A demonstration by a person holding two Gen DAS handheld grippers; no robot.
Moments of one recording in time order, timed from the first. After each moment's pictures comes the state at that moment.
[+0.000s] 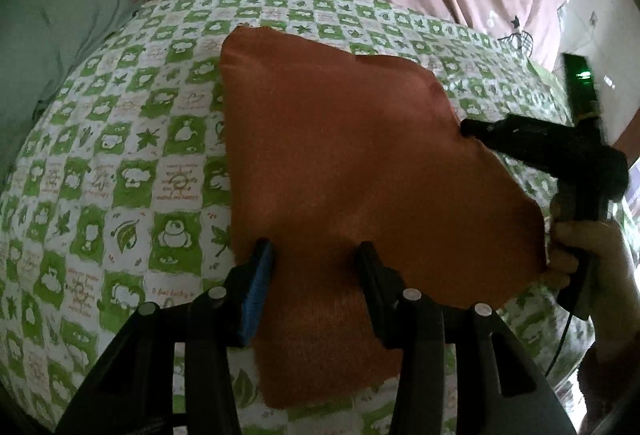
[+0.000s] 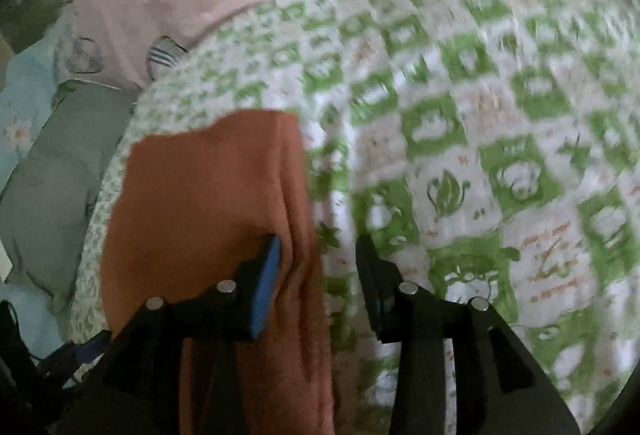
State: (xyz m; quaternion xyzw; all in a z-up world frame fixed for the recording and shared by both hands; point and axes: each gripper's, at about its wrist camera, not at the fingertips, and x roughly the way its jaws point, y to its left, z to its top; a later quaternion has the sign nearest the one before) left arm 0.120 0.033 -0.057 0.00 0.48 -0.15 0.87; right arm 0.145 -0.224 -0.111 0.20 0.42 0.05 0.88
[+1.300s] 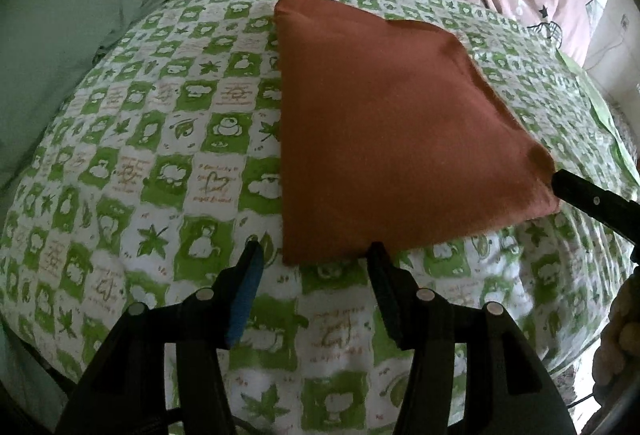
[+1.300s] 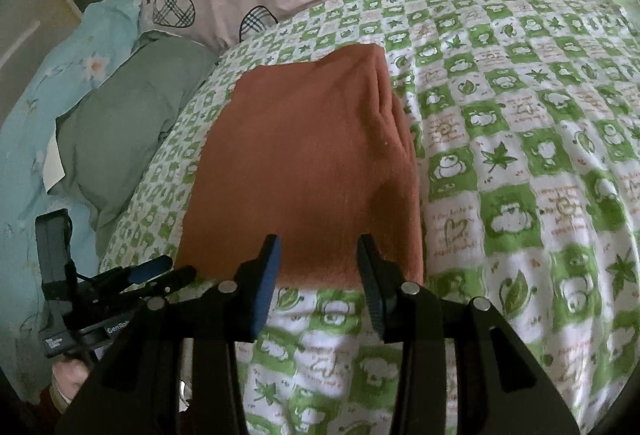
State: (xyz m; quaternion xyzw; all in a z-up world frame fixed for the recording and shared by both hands) left arm 0.048 0.047 -0.064 0.01 0.50 -0.07 0.86; right arm 0.009 -0.178 -0.095 0.19 0.42 0.12 0.88
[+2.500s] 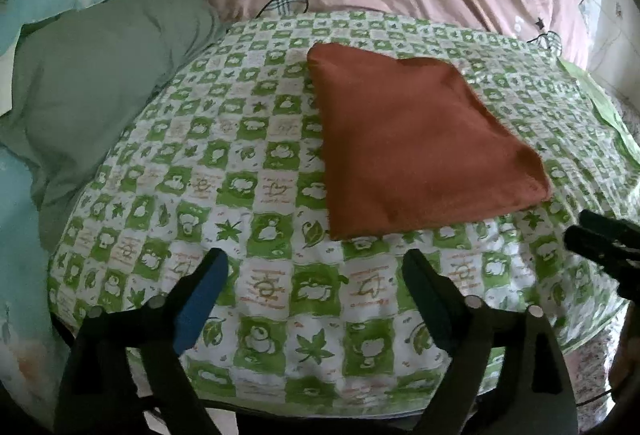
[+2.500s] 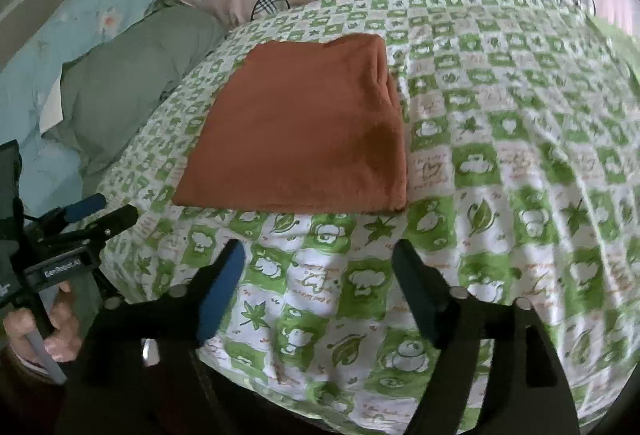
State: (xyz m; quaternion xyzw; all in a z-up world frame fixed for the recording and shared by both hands) left arm -0.008 0.064 -0.025 0.05 0.44 -0.02 0.90; right arm -0.047 -0.157 -0.087 0.10 0.43 0.09 0.89
